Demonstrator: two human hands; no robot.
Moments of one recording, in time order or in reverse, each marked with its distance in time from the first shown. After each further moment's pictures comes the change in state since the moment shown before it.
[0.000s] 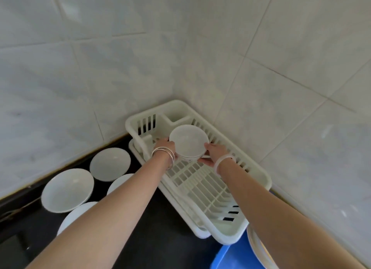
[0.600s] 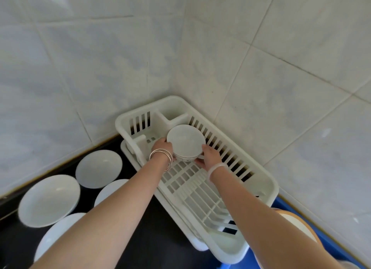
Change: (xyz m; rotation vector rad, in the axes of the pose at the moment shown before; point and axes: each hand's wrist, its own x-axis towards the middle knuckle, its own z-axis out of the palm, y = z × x) left_hand 0.042 -0.016 0.013 0.122 0.024 0.024; right_hand 0.041 0.030 0.012 0.127 0.017 -0.039
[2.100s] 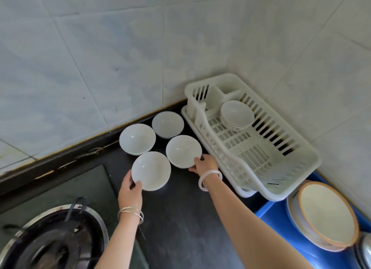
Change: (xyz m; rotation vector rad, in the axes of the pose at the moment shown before) left_hand -0.200 -0.184 -0.216 -0.087 0.542 0.000; right_hand -0.152 0.128 0.092 -0.445 -0.134 0.006
